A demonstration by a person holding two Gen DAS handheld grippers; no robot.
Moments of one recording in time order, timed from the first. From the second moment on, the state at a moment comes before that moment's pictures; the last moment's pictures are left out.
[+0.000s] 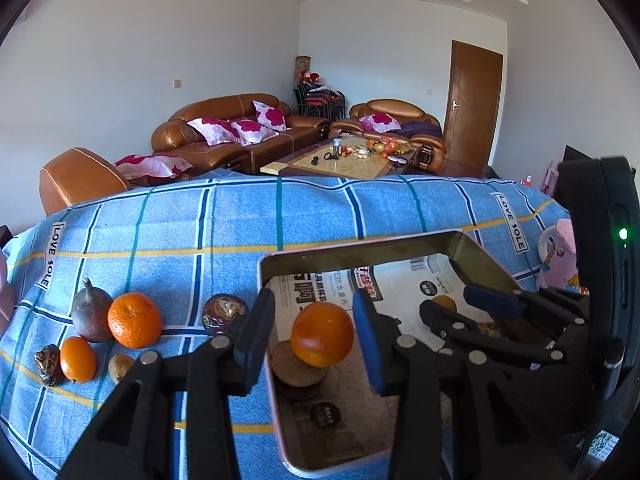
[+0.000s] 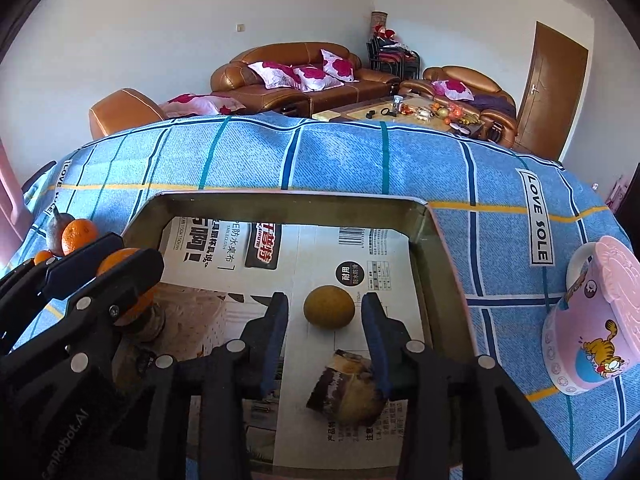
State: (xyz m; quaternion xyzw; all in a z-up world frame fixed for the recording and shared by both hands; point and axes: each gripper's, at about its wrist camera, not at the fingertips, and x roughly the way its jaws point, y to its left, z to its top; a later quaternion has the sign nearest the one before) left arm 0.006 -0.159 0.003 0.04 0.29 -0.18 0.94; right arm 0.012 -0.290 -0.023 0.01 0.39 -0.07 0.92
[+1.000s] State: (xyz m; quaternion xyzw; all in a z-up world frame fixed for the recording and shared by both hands) left arm -0.008 -0.027 0.026 0.01 0.20 -0.13 0.97; right arm -0.086 -0.256 0.039 0.14 0.08 0.01 0.99
